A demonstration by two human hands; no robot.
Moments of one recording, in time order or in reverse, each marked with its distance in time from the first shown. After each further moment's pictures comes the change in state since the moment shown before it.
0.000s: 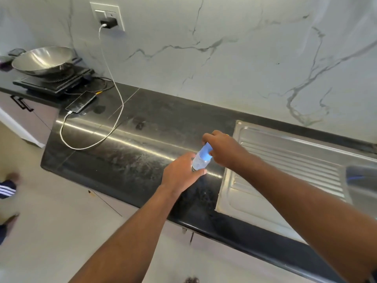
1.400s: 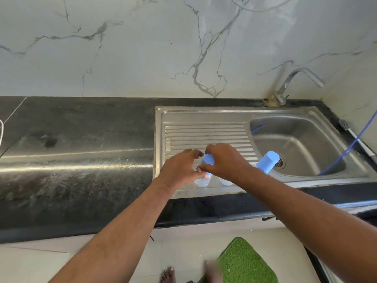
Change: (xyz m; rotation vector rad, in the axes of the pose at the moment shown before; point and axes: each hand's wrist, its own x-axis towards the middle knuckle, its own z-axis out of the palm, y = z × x) left_hand -0.026 0.153 0.106 0.030 -0.347 0.586; right_hand -0.208 0.095 -0.011 0.119 0.039 0.552
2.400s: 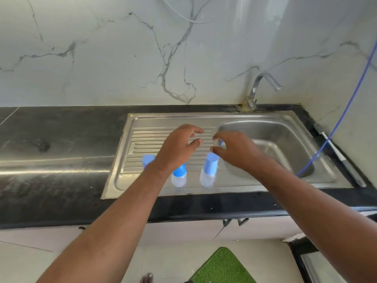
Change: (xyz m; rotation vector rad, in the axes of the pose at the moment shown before) left_hand 0.067 0.185 0.035 -0.247 0.273 0.091; right_hand -0.058 0.195 -0.094 0.074 0.122 -0.015
